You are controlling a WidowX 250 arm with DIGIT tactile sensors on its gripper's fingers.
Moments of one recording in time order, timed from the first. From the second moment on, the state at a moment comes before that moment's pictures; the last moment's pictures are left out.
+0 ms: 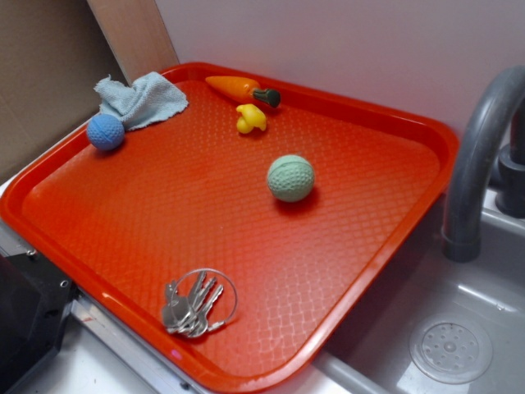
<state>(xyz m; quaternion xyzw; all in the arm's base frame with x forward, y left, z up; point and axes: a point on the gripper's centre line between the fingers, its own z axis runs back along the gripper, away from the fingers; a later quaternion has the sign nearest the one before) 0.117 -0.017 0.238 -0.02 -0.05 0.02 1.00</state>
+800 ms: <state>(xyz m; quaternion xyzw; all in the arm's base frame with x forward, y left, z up) 0.161 0.075 0.166 -0.02 -0.08 0.18 0.98</state>
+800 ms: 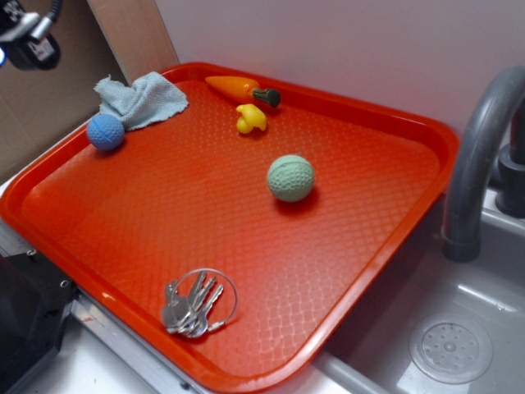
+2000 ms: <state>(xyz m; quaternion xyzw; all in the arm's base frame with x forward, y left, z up) 0.217 0.145 0.049 0.00 -0.07 0.16 0.98</state>
